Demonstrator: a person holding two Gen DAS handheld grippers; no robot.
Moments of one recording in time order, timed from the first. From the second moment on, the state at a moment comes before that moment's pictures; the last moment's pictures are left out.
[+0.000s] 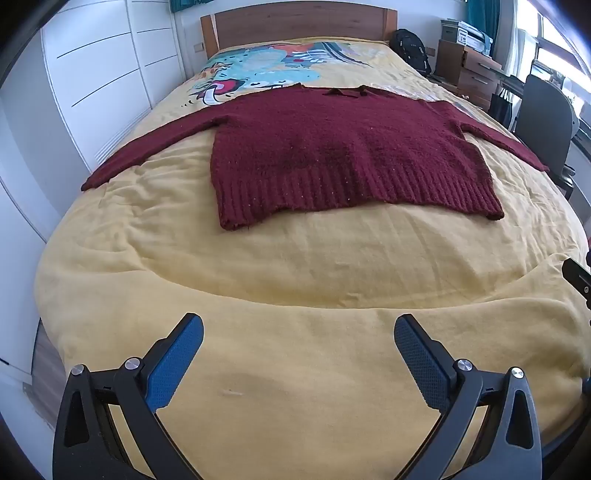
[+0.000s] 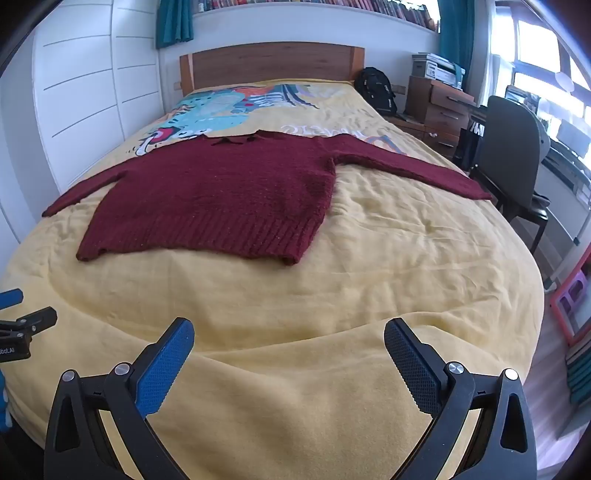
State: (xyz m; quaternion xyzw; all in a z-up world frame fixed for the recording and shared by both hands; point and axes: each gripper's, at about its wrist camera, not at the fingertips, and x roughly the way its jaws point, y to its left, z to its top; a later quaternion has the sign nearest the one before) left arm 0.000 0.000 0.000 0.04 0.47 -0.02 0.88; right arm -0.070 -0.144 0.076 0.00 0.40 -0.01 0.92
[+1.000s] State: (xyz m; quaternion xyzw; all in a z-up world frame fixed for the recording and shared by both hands) left arm 0.000 0.001 -0.004 0.04 0.47 -0.01 0.88; right arm -0.070 -0.144 0.075 0.00 0.40 -0.01 0.92
